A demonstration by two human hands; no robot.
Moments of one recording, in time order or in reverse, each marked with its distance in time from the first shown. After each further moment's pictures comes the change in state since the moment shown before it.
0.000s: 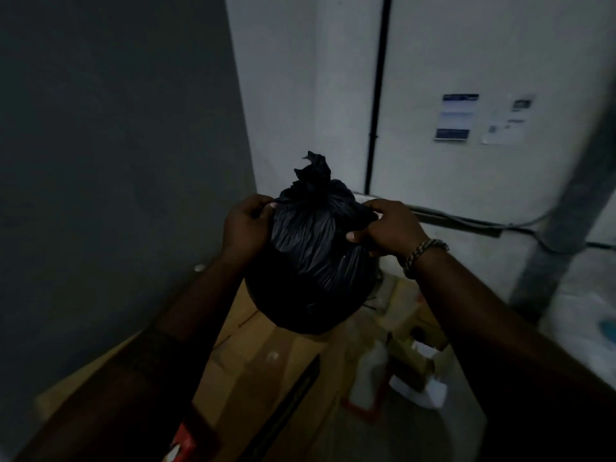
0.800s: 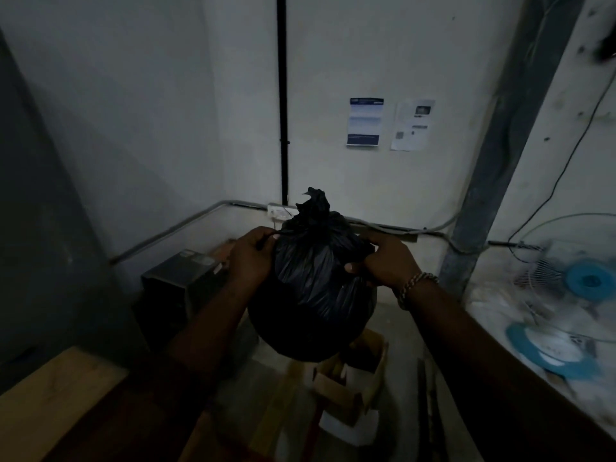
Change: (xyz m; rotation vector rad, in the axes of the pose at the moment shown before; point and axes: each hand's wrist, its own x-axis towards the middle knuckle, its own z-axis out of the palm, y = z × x) left_hand 0.100 -0.014 0.391 -0.159 -0.231 -0.025; right_hand 0.194 0.228 -0.198 -0.135 0.161 0.178
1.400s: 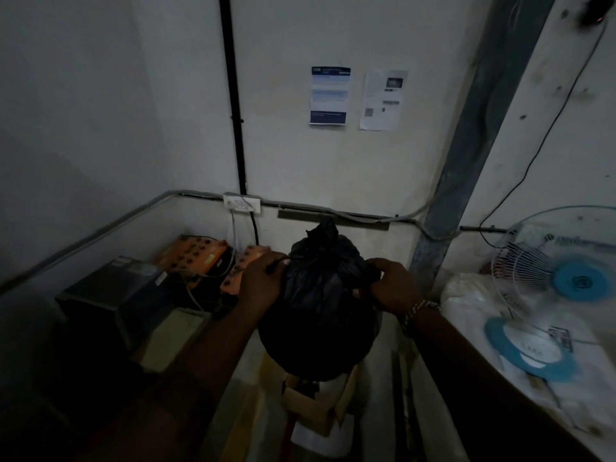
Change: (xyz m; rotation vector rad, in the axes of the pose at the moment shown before) left_hand 0.102 -0.113 0.202 0.018 -0.226 -0.025; right_hand 0.157 0.154 -0.022 -0.107 0.025 0.205
